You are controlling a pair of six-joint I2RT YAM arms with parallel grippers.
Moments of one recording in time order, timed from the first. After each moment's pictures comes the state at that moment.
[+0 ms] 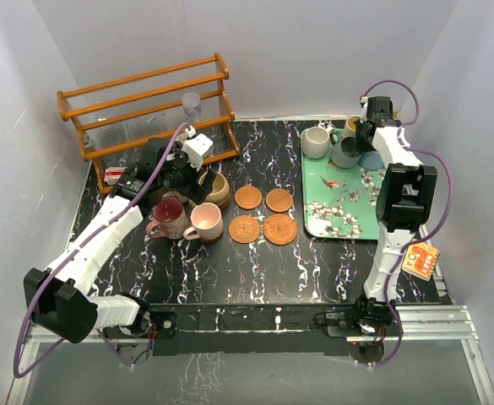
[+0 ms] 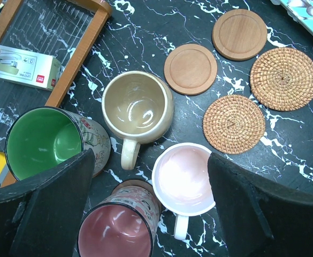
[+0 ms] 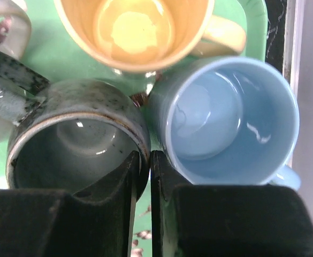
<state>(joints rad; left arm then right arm) -0.41 1.26 1.16 -0.50 0.21 0.27 -0.12 2.18 1.86 -0.55 0.05 -0.10</state>
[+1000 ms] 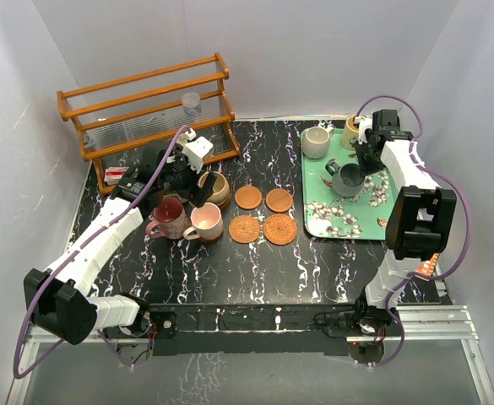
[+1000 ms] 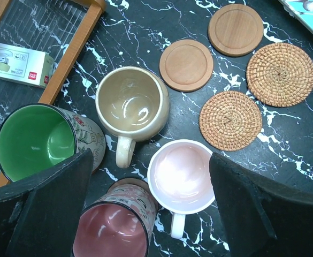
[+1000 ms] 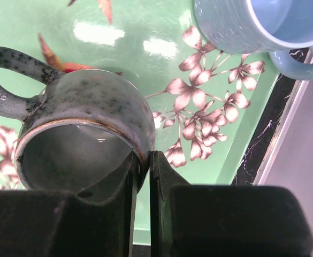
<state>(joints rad) -0.41 1.26 1.13 -0.49 0.22 0.27 -0.12 1.84 1.52 -0.72 -0.03 -0.30</state>
